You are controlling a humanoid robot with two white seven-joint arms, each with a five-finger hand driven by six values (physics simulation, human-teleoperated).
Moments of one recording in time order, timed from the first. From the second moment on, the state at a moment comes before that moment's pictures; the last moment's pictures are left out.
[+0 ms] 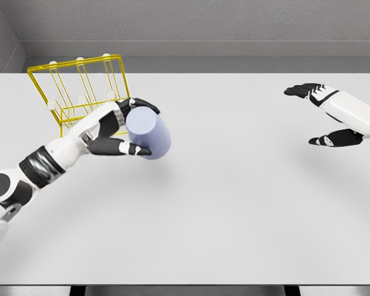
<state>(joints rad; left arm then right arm) -0.33 0.74 -0.60 -1.80 0.70 -0.13 -0.22 -0.21 -0.64 -0.05 -1.57 0.20 -0.61 0.61</state>
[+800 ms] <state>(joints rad) -0.36 0.79 -0.46 -1.73 0.76 -0.13 -0.21 -0.21 -0.64 -0.08 -1.57 0.20 -0.61 0.61</state>
